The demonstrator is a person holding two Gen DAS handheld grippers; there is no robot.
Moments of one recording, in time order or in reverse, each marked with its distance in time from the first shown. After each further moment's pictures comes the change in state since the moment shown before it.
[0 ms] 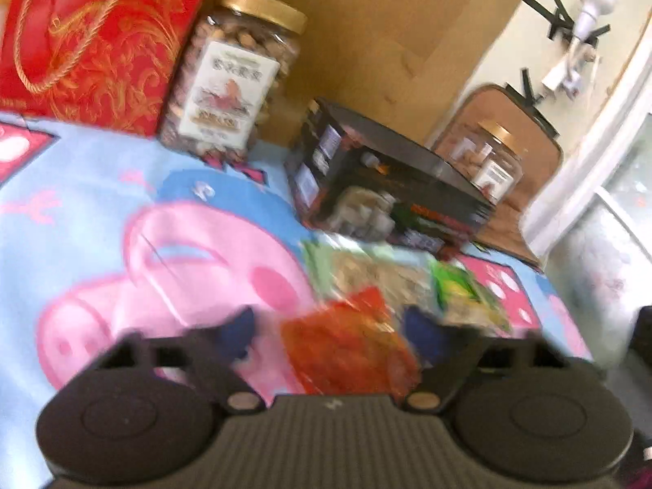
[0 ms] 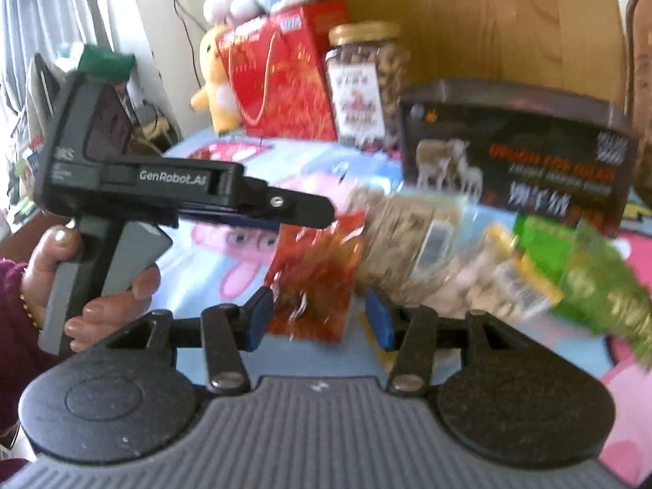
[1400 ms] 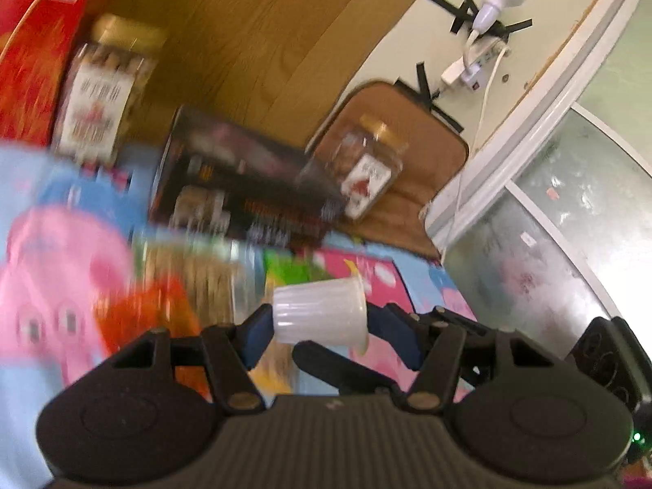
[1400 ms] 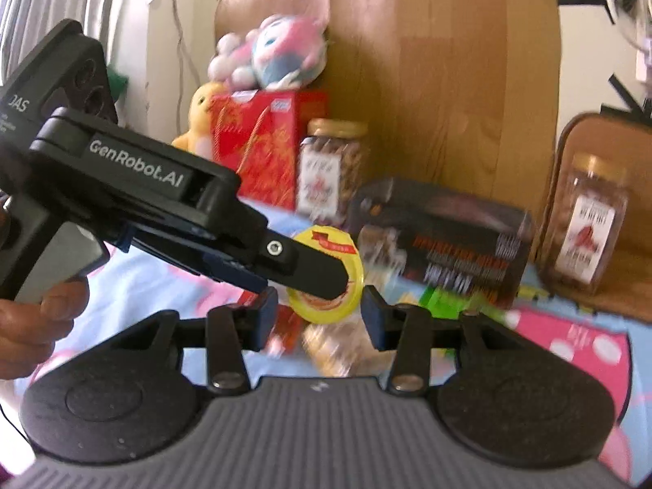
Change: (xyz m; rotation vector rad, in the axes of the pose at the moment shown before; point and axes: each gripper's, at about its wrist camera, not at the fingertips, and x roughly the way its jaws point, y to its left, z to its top) left arm -0.021 -0.096 0.016 0.057 -0.021 -0.161; right arm -0.072 0.016 0.000 -0.177 -0.259 -0.217
